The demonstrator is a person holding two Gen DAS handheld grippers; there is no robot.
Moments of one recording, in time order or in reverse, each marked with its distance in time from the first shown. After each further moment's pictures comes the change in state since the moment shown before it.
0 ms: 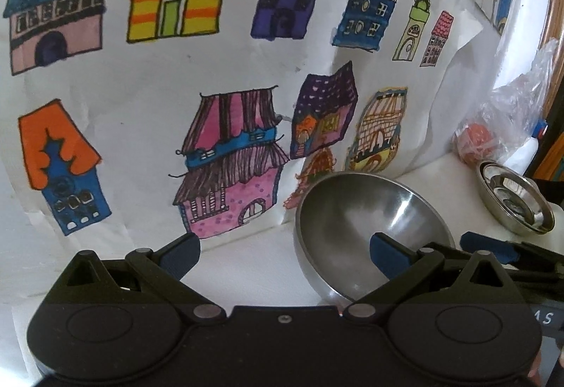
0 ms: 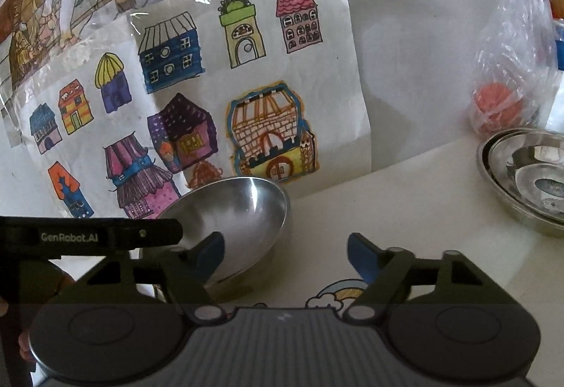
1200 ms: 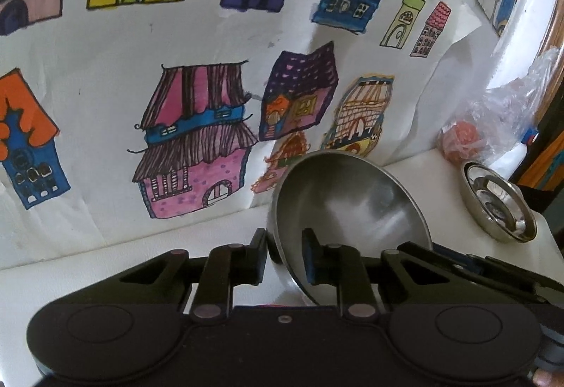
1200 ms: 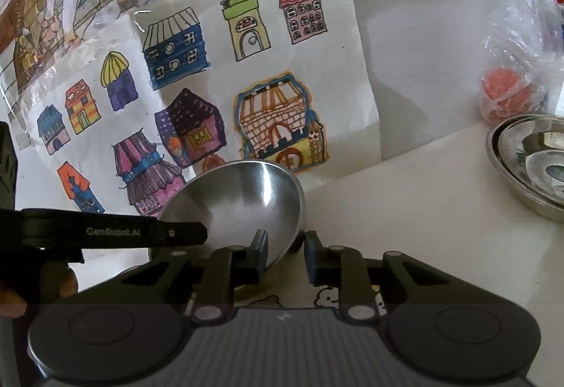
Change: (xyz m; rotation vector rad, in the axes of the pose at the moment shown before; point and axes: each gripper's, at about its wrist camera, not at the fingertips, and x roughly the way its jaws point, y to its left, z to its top) left arm 0.011 -0.013 0.007 -0.081 0.057 -0.060; right arm -0.002 0.000 -0.003 0.025 0.020 0.043
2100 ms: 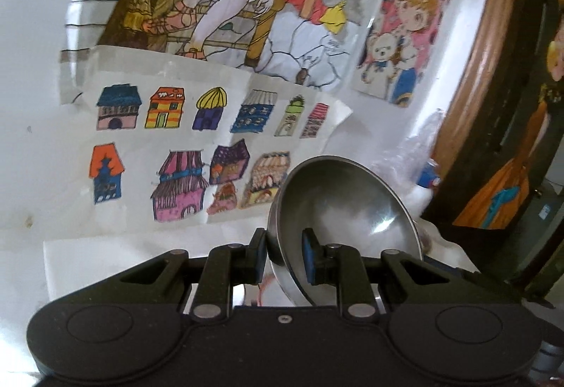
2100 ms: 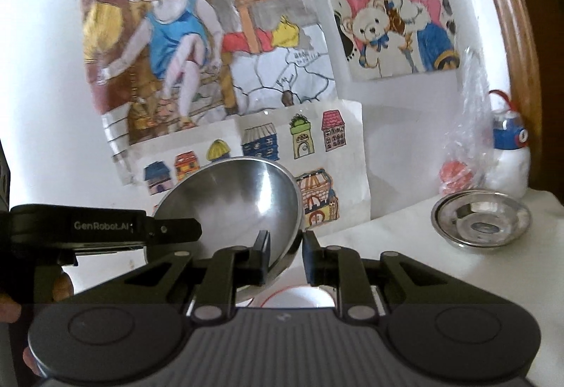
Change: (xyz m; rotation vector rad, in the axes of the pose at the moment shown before) left arm -0.192 -0.051 -0.056 -0.018 -0.238 -0.092; right arm -0.189 0.057 -0.010 -0.090 -0.194 -0.014
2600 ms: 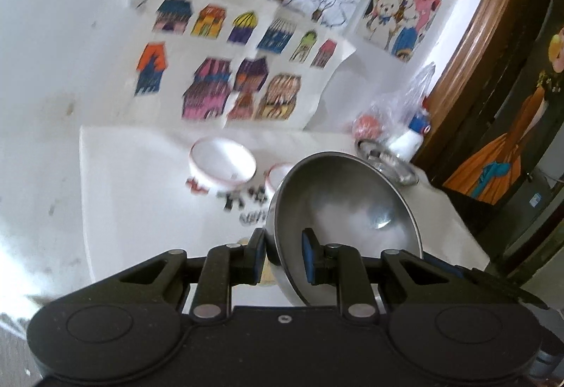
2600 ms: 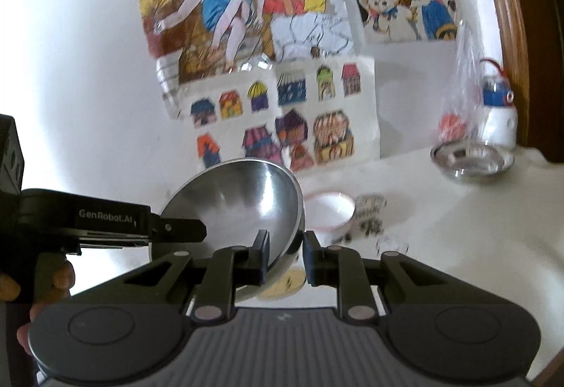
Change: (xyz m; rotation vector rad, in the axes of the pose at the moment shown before) left arm -0.070 0.011 -0.084 -0.102 0.147 0.008; right arm -0.078 0.027 -0.067 -0.029 0.117 0.036
